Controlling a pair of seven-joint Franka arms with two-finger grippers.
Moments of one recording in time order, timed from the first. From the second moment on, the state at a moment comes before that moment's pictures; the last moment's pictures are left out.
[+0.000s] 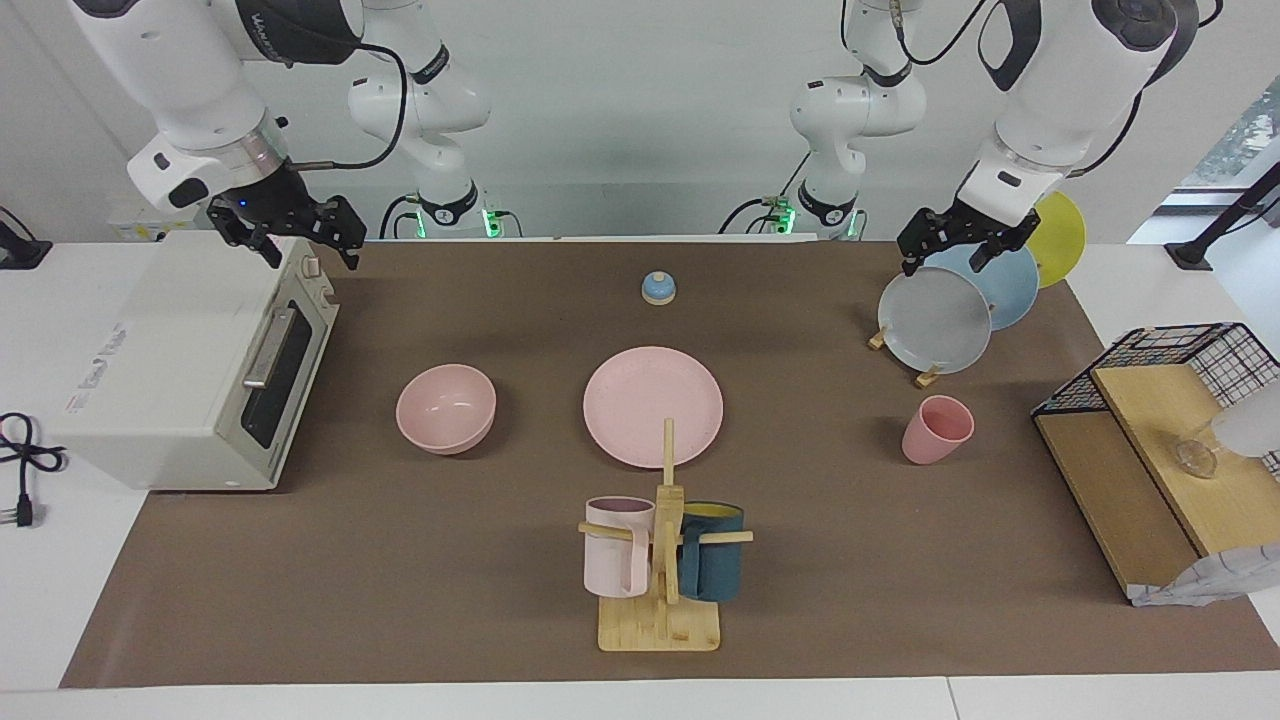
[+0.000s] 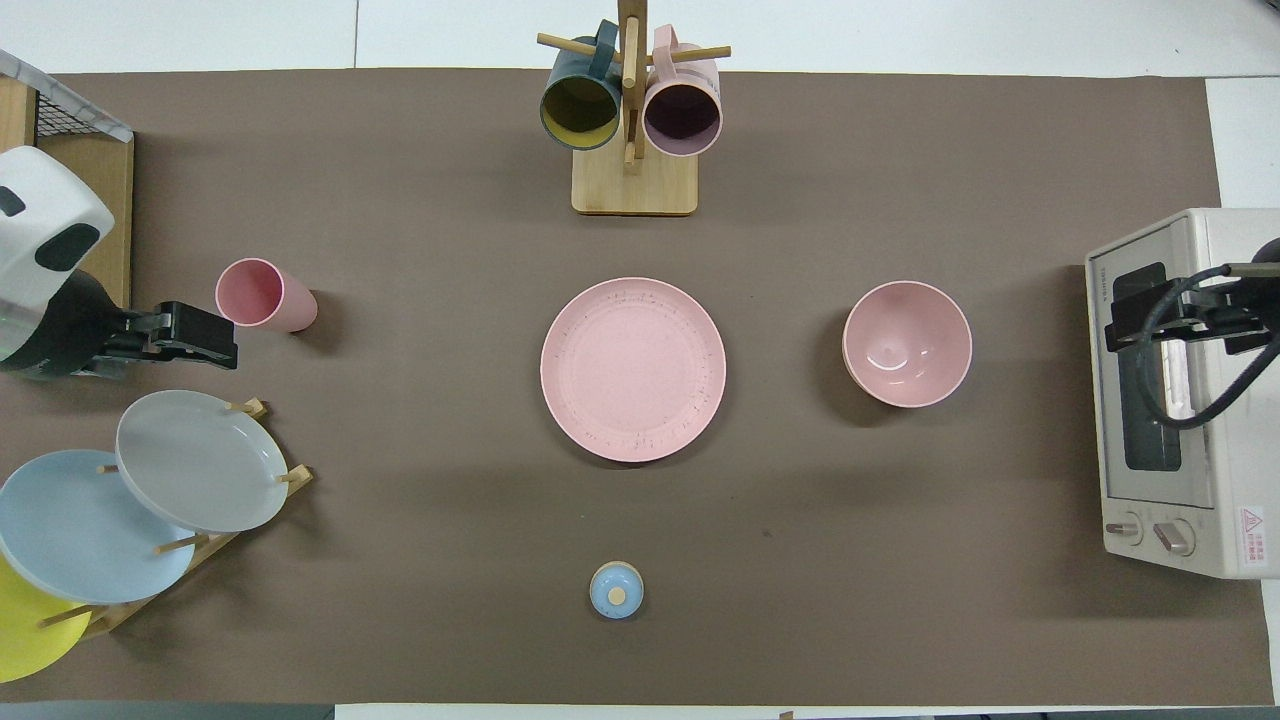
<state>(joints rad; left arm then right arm) -0.03 -0.08 -0.12 -1.72 -0.04 1.56 -0.14 0.10 -0.02 -0.11 -1.60 -0.01 1.47 0.04</state>
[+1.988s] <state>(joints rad) -0.03 -0.08 -0.12 -1.72 -0.04 1.56 -0.14 0.36 0.27 -0.08 -1.95 -0.01 2.12 0.25</state>
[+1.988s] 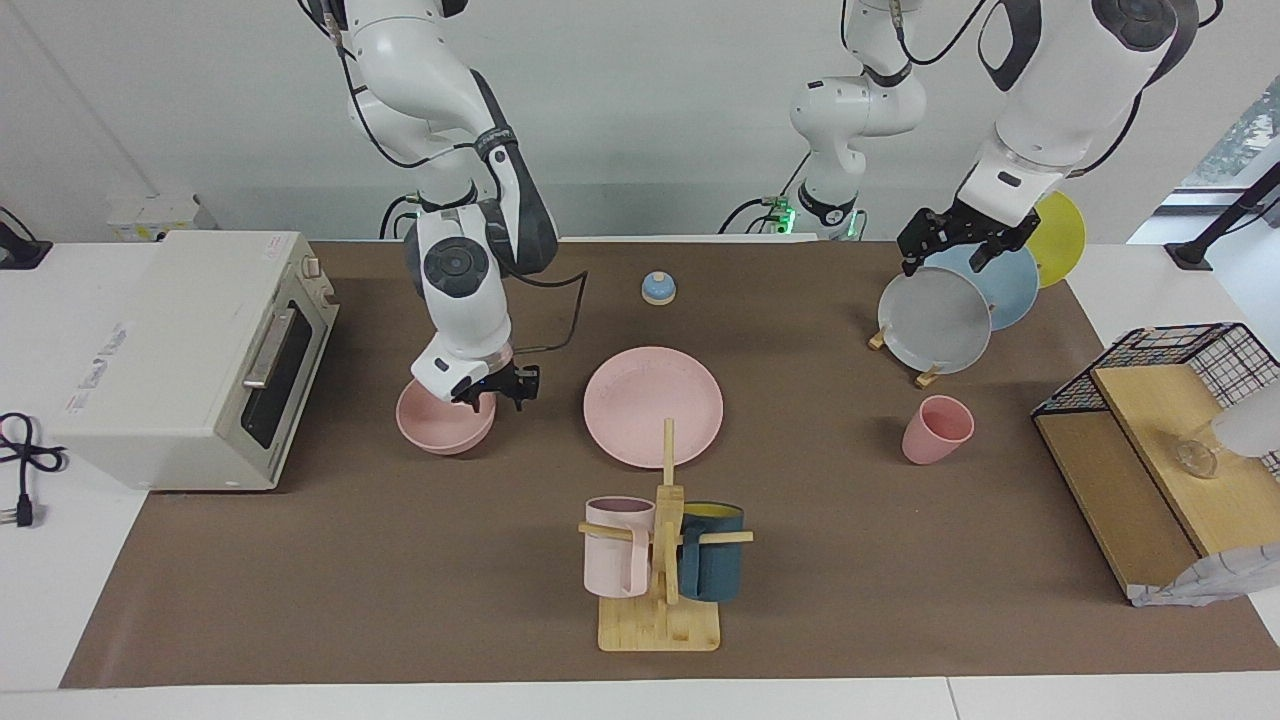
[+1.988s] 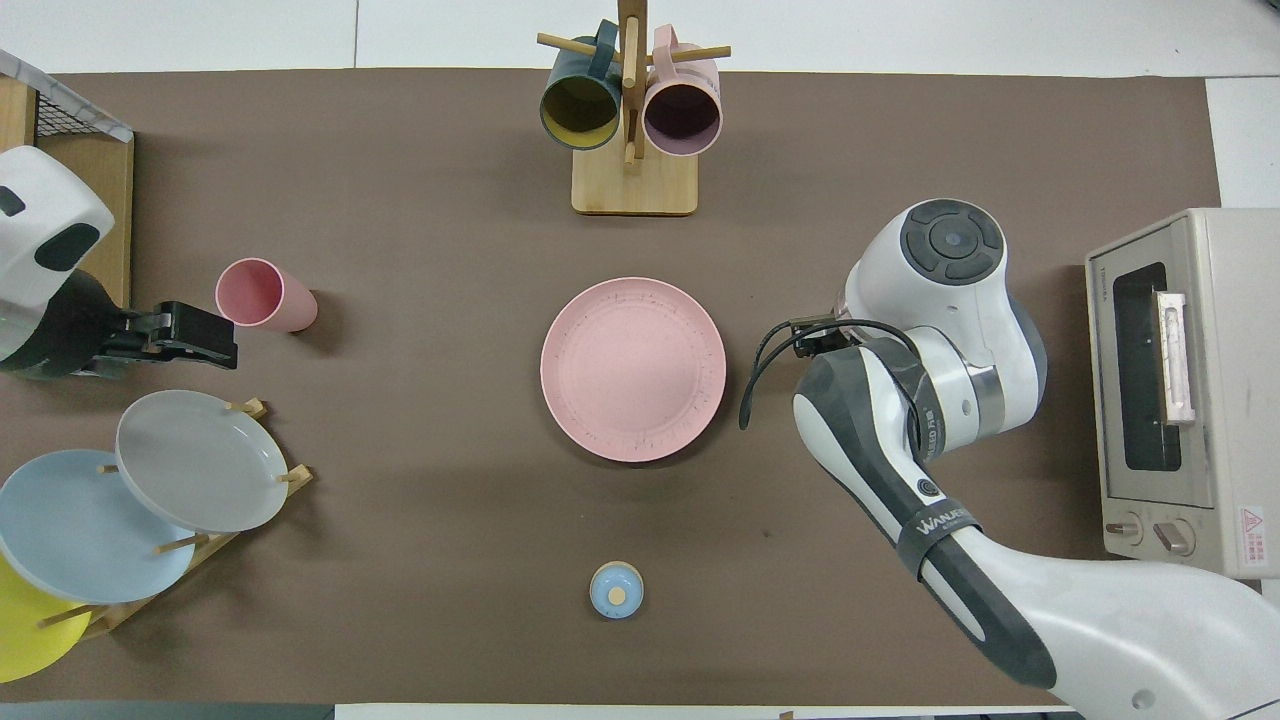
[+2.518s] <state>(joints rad) -0.03 -0.08 -0.12 -1.72 -0.04 1.56 -0.14 0.40 0.29 -0.07 -1.81 -0.02 1.97 0.26</state>
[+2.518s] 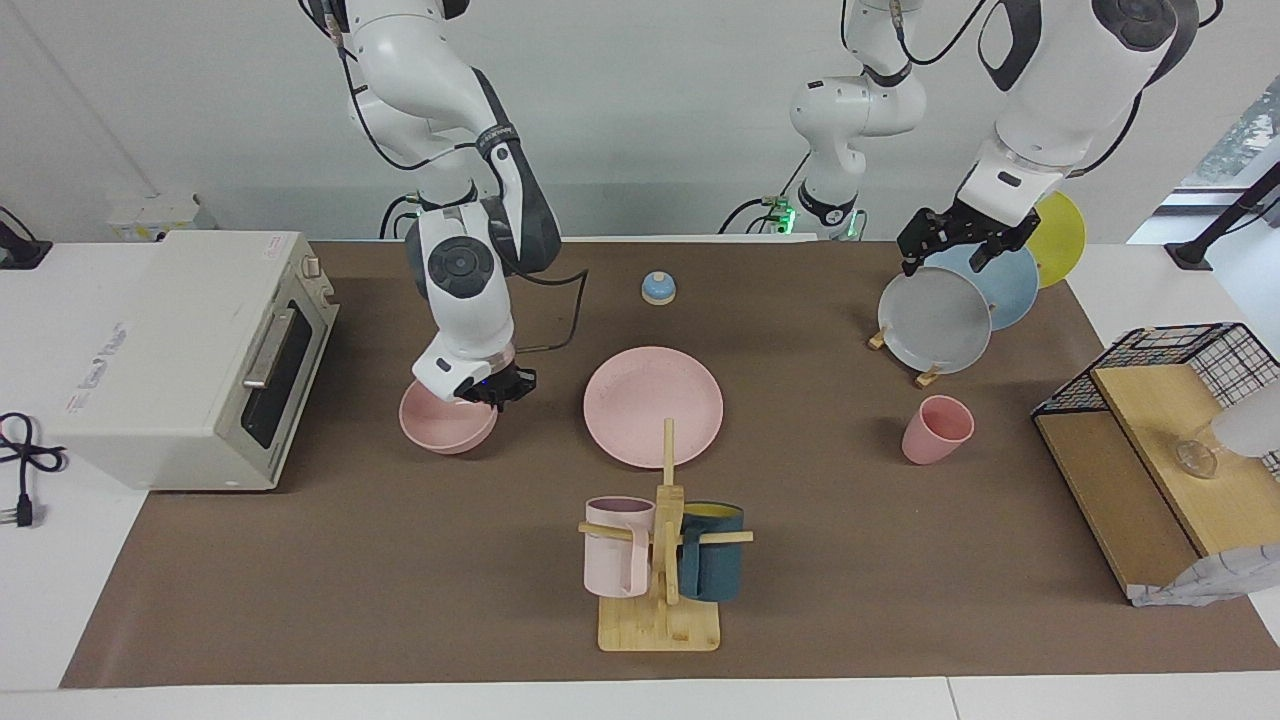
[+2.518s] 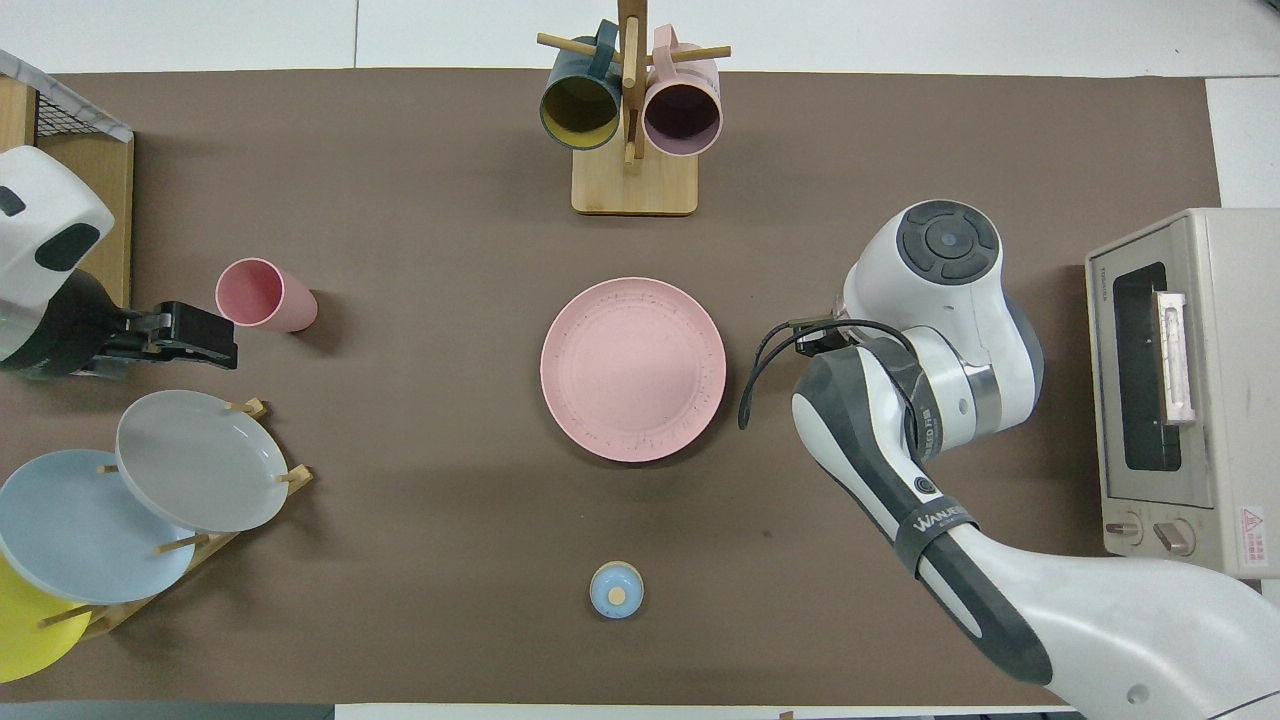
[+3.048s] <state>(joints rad) -0.03 -0.08 -0.12 -1.72 -0.04 1.56 -0.14 0.67 0.55 -0.01 -1.35 -0.01 1.85 0.63</state>
